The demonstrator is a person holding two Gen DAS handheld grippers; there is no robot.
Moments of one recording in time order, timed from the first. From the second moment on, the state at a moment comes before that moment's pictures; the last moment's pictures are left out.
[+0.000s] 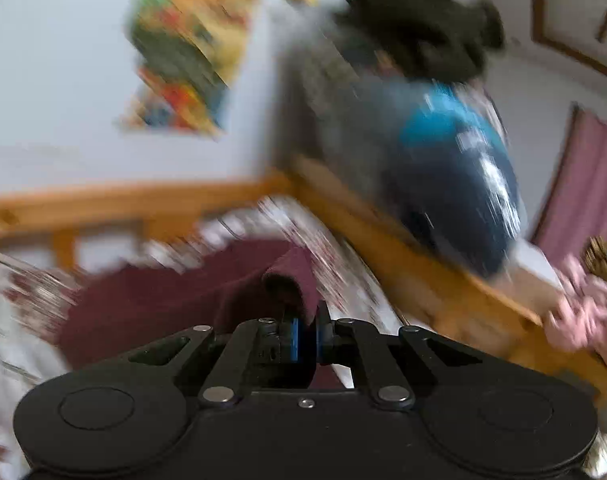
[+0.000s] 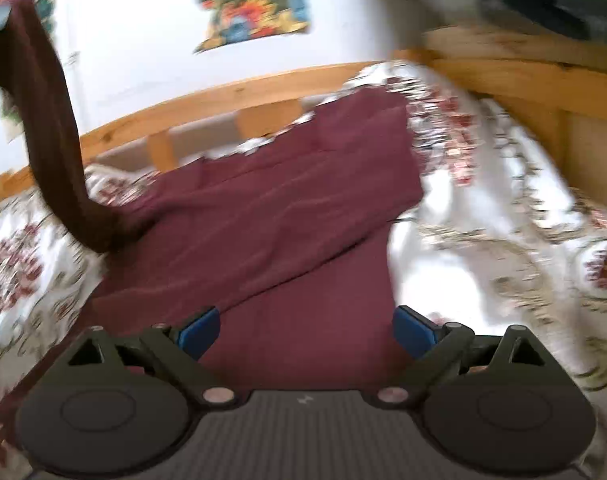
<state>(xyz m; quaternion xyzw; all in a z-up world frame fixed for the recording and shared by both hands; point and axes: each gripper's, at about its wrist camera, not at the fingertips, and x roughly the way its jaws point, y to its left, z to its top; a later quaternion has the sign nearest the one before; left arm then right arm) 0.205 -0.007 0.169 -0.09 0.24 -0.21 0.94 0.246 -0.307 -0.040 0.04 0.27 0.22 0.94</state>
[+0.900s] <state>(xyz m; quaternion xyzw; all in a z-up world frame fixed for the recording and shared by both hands) 0.249 0.132 -0.009 -0.22 0.31 0.07 0.92 0.265 -0.288 -0.061 0.04 0.27 0.30 0.91</state>
